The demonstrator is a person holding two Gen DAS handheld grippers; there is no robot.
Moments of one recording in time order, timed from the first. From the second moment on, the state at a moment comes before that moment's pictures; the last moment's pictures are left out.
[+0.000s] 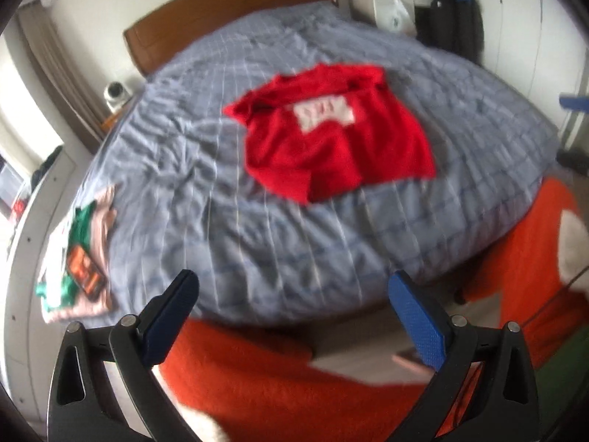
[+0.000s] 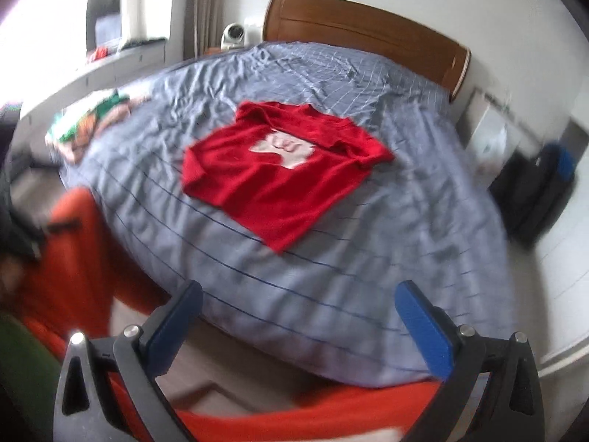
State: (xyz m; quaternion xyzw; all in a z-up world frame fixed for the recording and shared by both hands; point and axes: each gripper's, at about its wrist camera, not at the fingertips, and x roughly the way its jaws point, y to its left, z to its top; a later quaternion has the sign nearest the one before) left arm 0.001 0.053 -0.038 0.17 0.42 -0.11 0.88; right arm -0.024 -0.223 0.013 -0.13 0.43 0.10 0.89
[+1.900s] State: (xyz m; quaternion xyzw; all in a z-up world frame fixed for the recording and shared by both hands) left arm 0.074 0.049 -0.097 0.01 0.41 -0.06 0.91; right arm 0.037 -0.230 -0.059 0.06 0.39 0.08 0.92
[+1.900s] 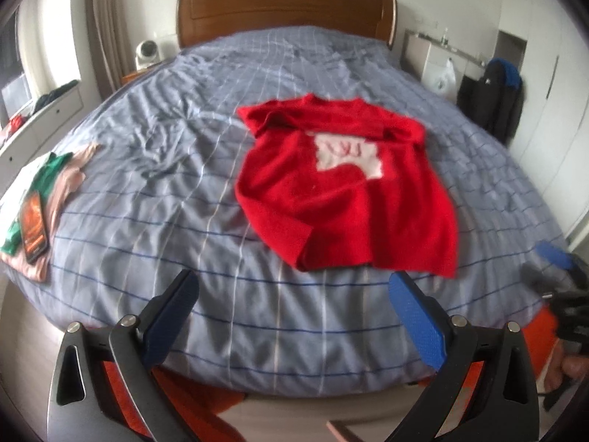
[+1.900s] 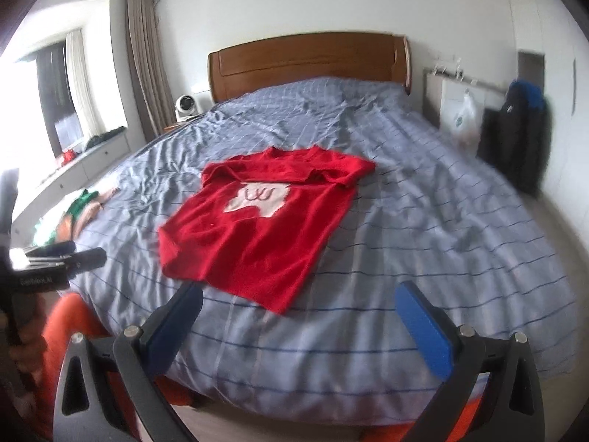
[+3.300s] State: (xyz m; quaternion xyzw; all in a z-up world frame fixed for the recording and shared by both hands) left arm 0.097 0.074 -0.161 -0.11 0.52 -0.13 0.84; right arm 0.051 -0.280 -0.112 0.13 0.47 0.11 0.86
